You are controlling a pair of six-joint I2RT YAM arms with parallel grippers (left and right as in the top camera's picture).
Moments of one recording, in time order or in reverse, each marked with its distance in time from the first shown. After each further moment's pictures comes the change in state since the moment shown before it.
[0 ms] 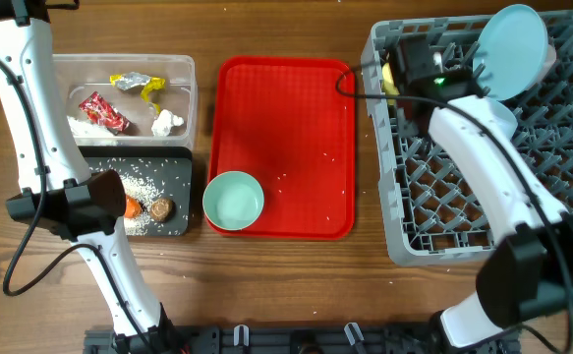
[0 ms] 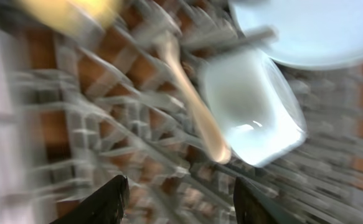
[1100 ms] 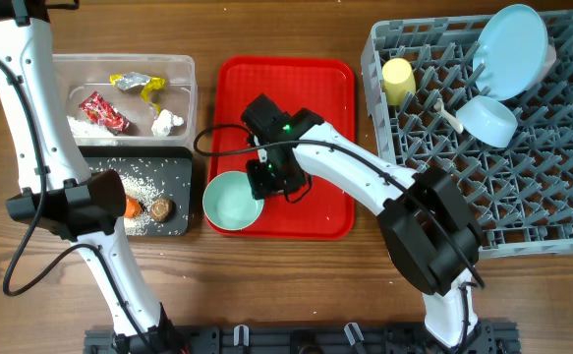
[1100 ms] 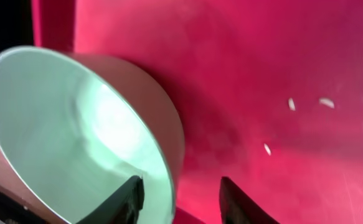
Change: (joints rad) left arm 0.000 0.000 0.000 0.000 0.000 0.000; right arm 0.487 0.340 0.092 0.094 -0.800 0.343
